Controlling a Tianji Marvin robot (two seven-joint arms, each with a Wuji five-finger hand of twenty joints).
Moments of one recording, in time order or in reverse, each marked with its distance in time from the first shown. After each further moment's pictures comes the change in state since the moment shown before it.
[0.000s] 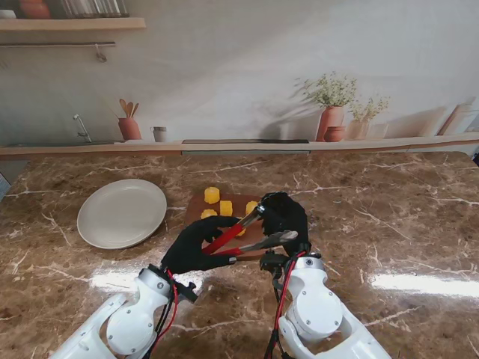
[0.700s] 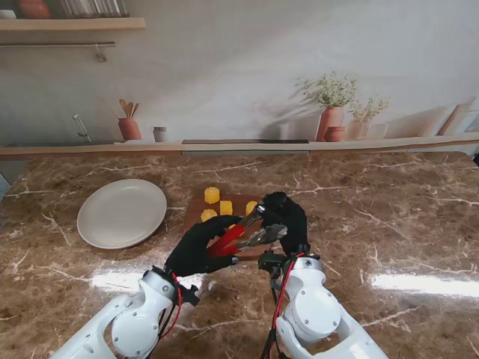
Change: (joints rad) left arm -0.010 0.008 0.033 0.007 0.073 0.055 0.033; right arm -0.003 -0.011 -0.004 -0.004 0.034 -0.001 -0.017; left_hand 0.021 0.075 0.078 0.013 -0.163 -0.039 0.011 0.029 -0.136 -0.021 -0.070 -0.101 -0.076 -0.002 -0.176 -0.305 -0.115 0.005 -0.161 -0.166; right_hand 0.000 -0.009 0.001 0.000 0.009 0.006 0.000 0.027 0.002 0.000 0.000 -0.010 0.000 0.000 0.005 0.000 0.000 0.000 0.001 0.000
